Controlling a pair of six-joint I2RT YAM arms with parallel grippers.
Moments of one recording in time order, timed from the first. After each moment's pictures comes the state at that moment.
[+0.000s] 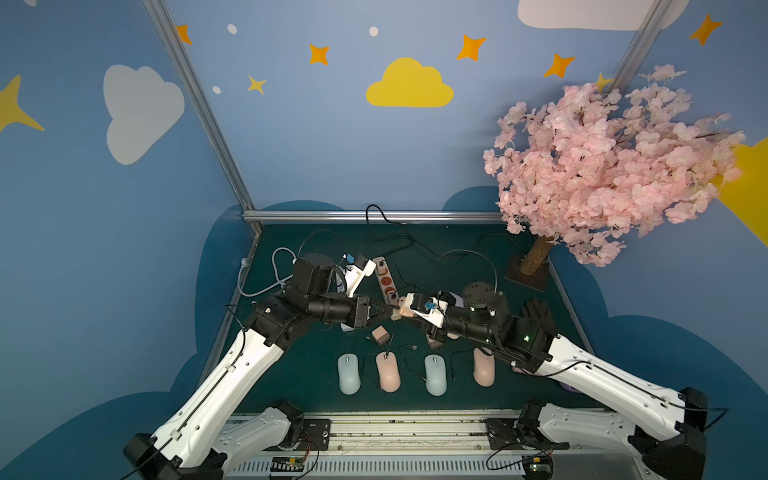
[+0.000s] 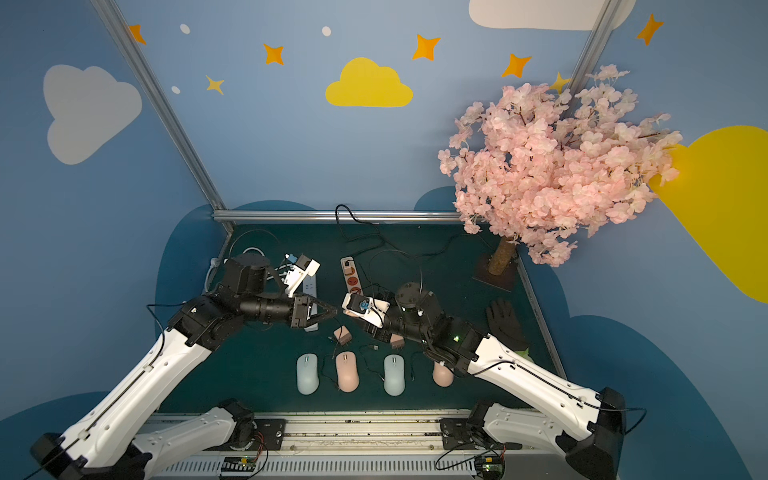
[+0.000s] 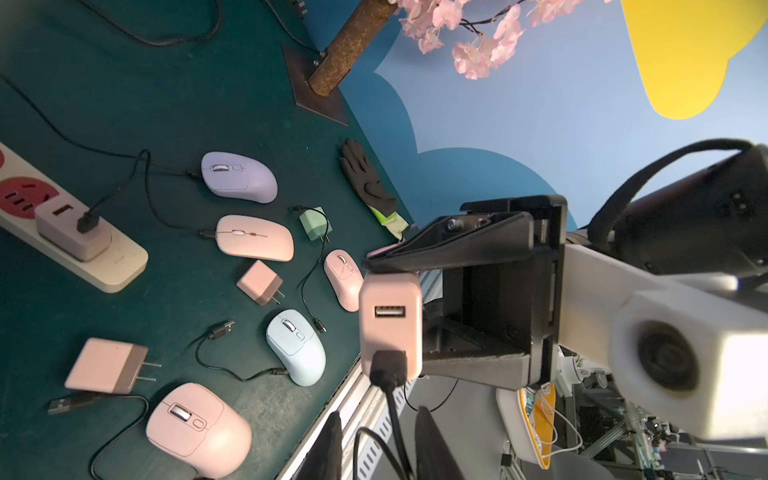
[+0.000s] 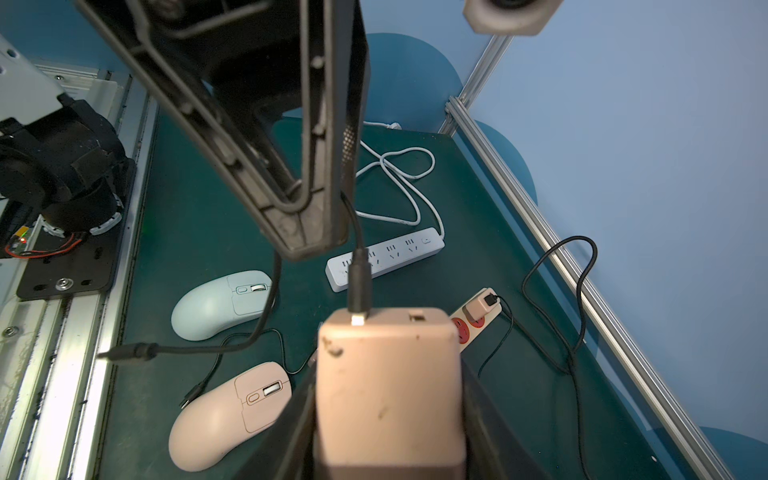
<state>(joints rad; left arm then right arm) -0.51 1.05 1.18 -0.75 0.73 -0.46 1.01 1.08 1.00 -0.28 -0.12 -0.45</state>
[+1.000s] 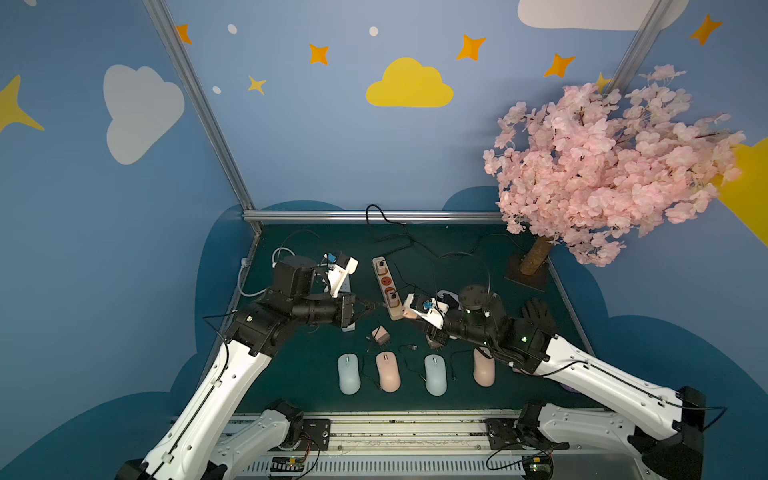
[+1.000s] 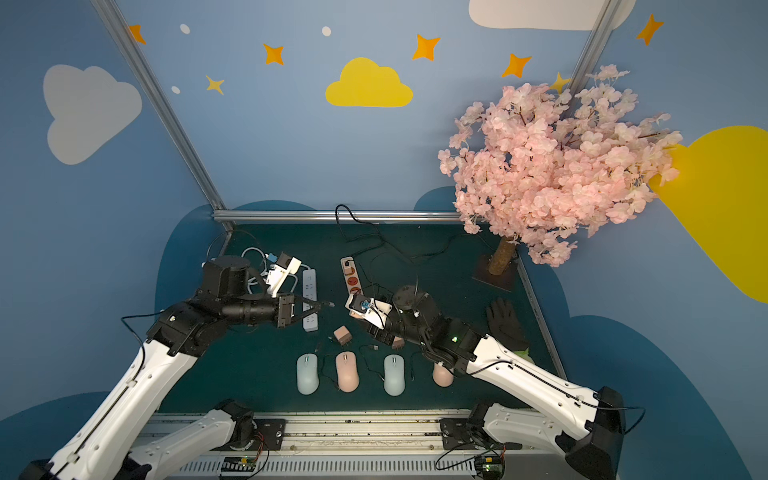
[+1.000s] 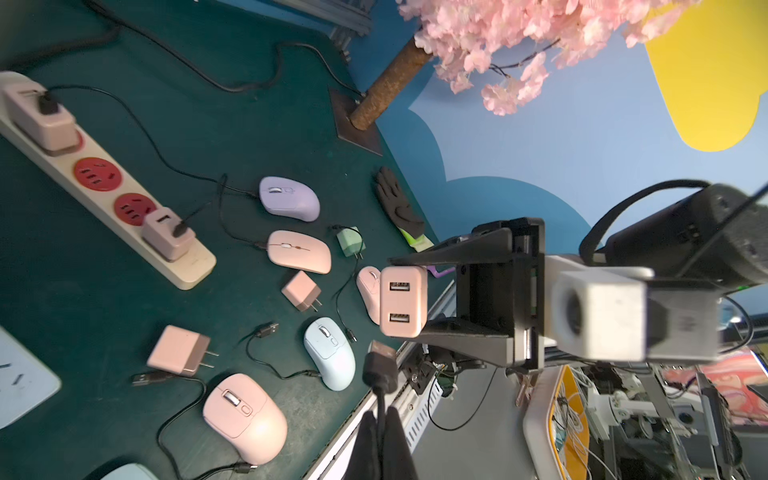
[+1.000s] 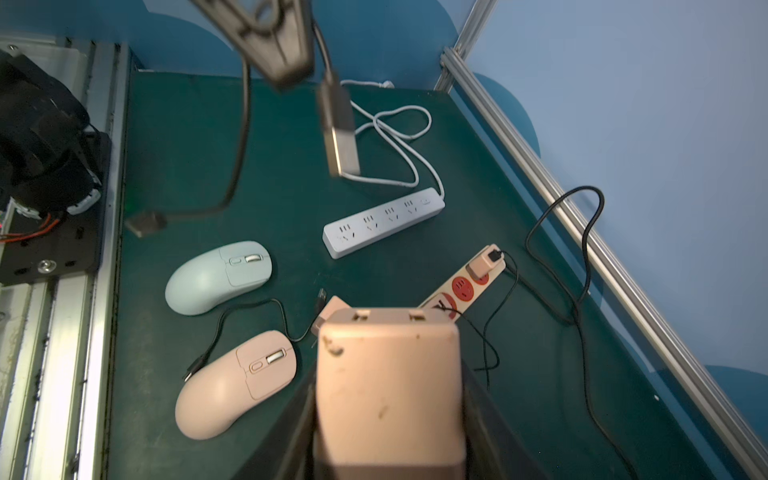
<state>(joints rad) -0.38 0.96 1.19 -0.86 0.68 -0.39 1.00 1.07 0.96 -0.34 -0.04 -0.39</state>
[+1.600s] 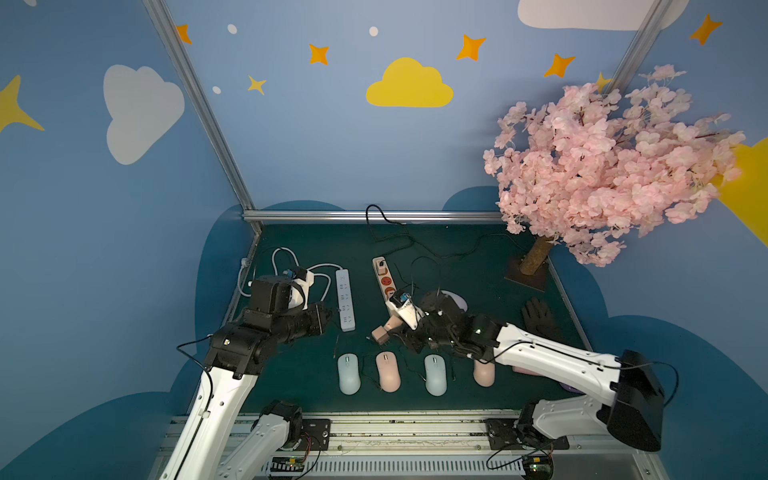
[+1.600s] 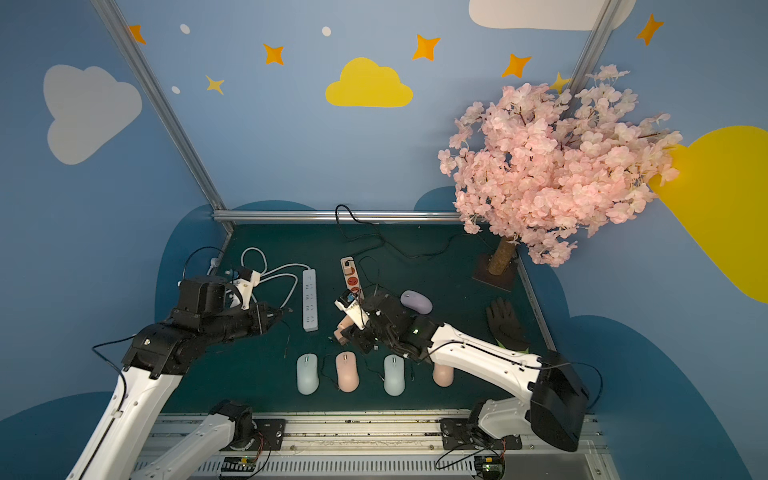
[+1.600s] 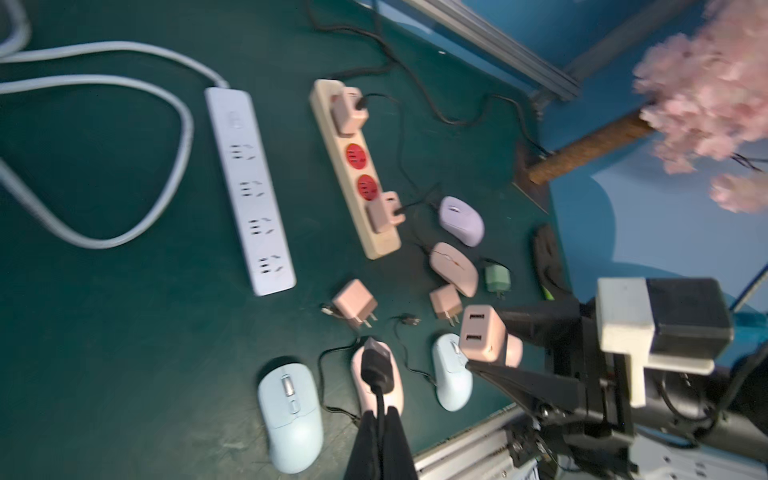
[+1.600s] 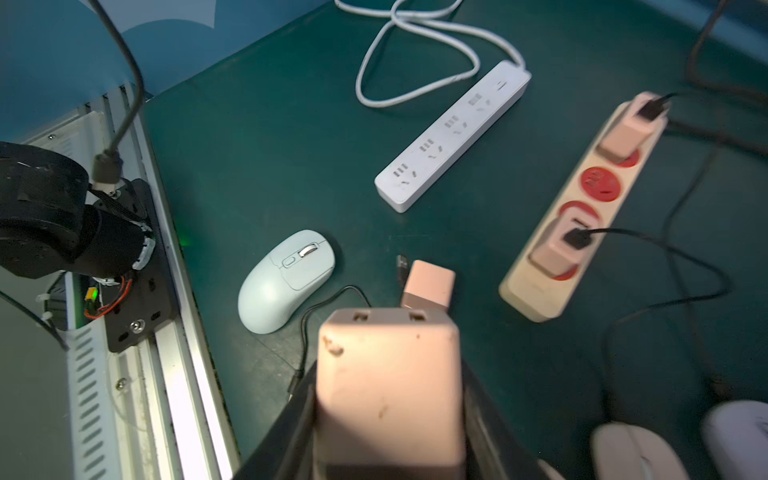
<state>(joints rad) -0.20 0.81 1.08 -1.06 0.31 -0.46 1.07 1.40 1.00 -0.29 -0.10 0.11</state>
